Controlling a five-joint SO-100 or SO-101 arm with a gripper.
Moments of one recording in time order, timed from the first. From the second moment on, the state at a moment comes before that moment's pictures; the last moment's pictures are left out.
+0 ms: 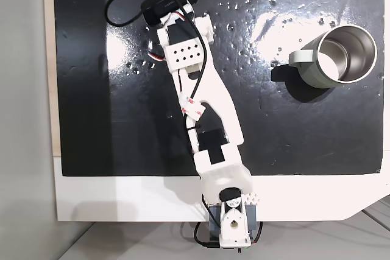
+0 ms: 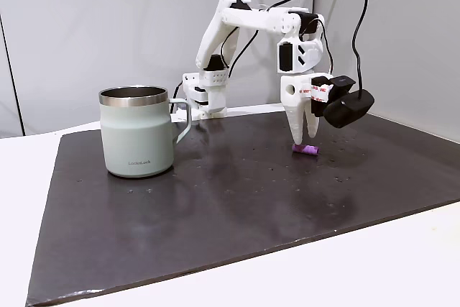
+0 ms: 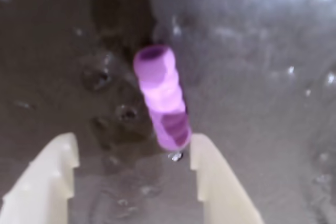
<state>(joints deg) -17.1 58.2 58.2 79.8 -102.1</state>
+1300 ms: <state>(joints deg) -8.3 82.4 64.6 90.4 -100.4</state>
